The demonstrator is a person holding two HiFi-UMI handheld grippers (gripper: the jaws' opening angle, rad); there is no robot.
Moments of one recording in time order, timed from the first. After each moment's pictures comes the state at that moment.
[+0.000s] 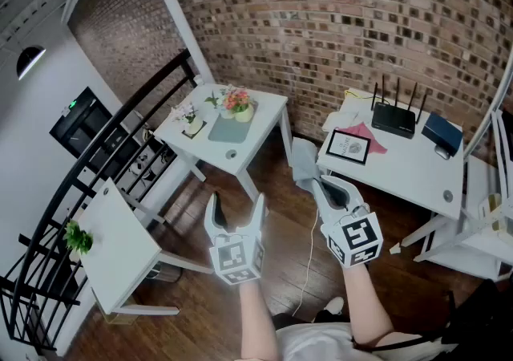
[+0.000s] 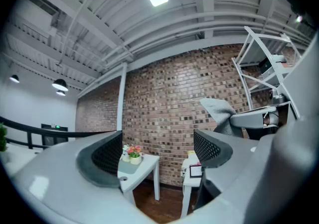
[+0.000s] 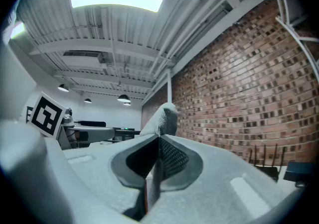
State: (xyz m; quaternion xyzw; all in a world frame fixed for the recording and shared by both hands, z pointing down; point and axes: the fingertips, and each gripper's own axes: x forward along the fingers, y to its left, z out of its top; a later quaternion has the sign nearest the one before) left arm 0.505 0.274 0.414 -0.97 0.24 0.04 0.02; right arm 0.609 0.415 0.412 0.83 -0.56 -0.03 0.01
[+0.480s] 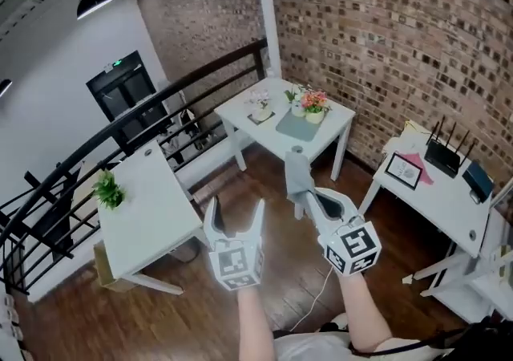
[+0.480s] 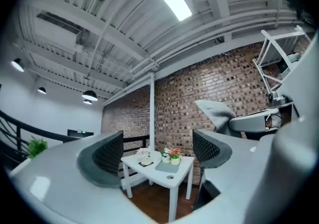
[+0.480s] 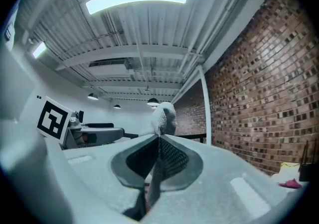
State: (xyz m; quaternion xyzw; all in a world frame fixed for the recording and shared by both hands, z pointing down) left arm 0.275 0.124 0.386 -0.94 0.34 0.05 0.03; right arm 0.389 0.234 0.389 0.74 -0.67 -0.02 0.00
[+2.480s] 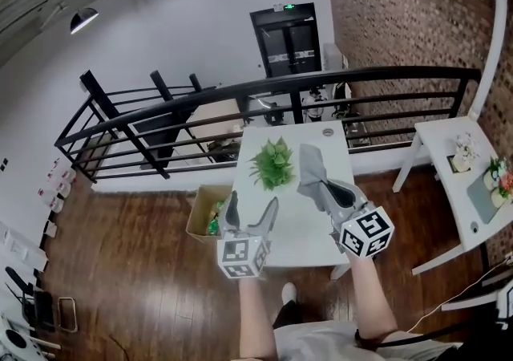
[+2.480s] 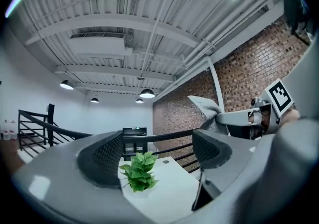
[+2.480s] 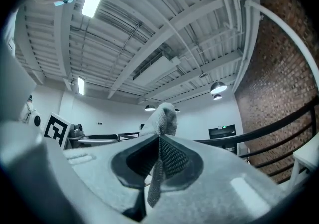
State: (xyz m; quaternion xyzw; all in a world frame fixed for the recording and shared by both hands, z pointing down) left arm -0.175 -0.313 0.434 -0.82 0.58 0.01 0.00; right arm -0.018 -0.316 0.426 0.43 -0.90 0.03 -0.06
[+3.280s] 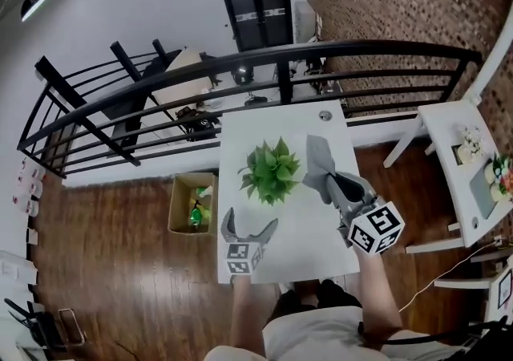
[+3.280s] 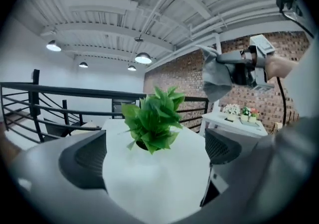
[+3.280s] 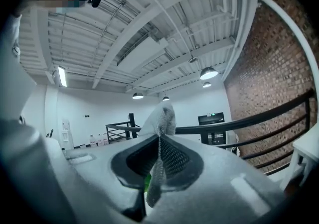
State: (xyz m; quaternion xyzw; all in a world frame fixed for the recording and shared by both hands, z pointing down) left arm -0.224 -0.456 0.673 -0.85 0.49 -0.11 -0.13; right arm -0.033 -0.463 0.478 0.48 -0.87 0.09 -0.01
